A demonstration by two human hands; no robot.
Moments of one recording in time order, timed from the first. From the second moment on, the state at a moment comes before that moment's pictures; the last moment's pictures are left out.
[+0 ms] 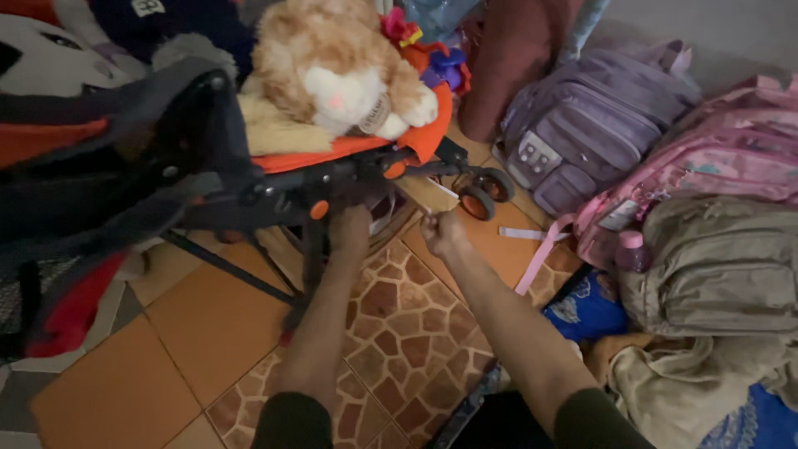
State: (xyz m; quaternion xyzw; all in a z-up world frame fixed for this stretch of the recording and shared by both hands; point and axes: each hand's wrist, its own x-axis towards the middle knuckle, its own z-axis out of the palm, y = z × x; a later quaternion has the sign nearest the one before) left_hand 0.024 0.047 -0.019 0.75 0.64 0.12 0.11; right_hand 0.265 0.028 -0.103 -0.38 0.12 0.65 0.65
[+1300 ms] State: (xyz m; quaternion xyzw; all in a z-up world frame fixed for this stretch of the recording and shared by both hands) left_hand 0.128 -0.051 0.121 0.88 0.41 -0.14 0.20; right_hand 0.272 -0.043 -0.012 -0.60 -0.28 0.62 0.43
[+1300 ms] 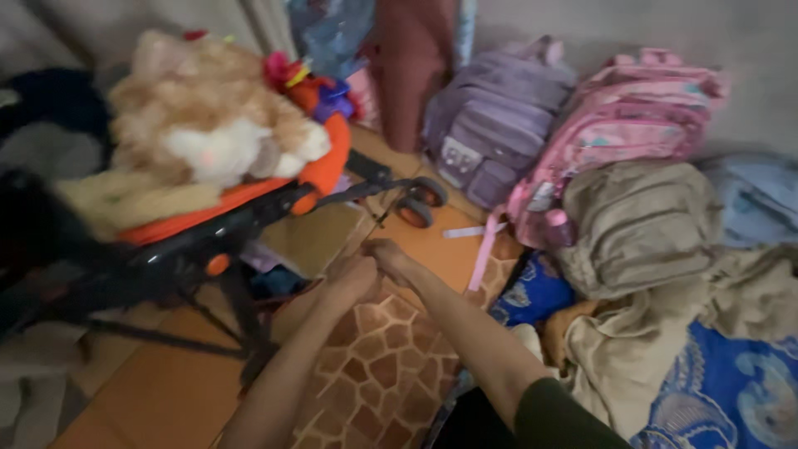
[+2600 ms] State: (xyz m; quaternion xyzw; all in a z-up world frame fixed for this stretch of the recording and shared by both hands) left_hand 0.759 -0.273 0.129 0.93 0.01 -0.16 0.32; right_hand 0.856 -0.436 0.175 -0.84 -0.49 0.23 -0.05
